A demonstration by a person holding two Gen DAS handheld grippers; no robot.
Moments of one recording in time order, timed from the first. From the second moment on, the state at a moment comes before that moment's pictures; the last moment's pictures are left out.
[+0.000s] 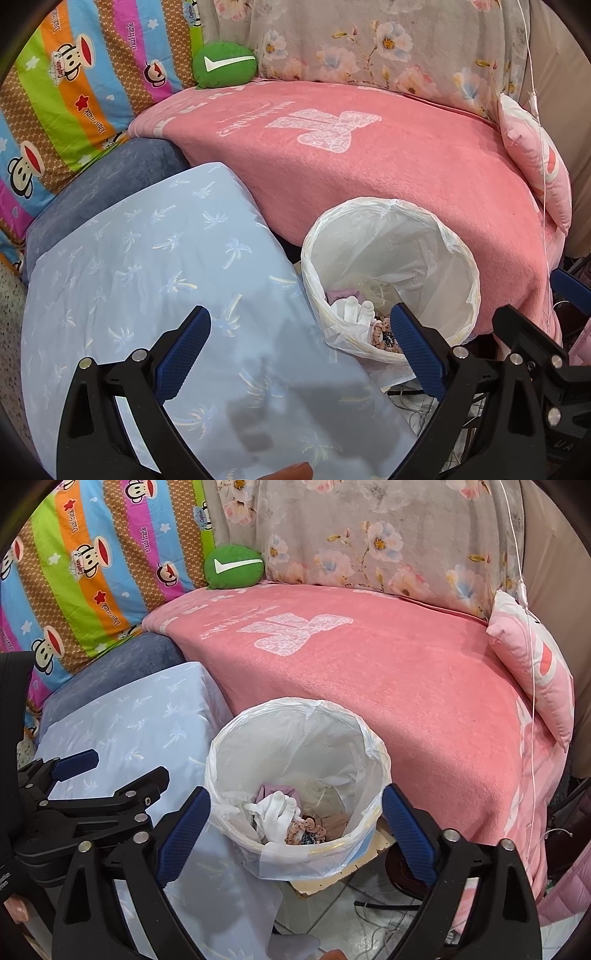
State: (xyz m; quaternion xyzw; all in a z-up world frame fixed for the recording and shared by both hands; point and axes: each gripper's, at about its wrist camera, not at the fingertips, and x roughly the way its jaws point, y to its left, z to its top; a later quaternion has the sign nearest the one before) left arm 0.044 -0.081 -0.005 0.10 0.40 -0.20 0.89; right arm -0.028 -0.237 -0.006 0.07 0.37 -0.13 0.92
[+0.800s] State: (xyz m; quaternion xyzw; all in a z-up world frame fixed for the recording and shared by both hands) left arm 0.047 -0.086 -0.006 0.10 0.40 -0.19 0.89; right arm -0.026 -0.240 -0.008 0.06 0.37 -0.14 0.92
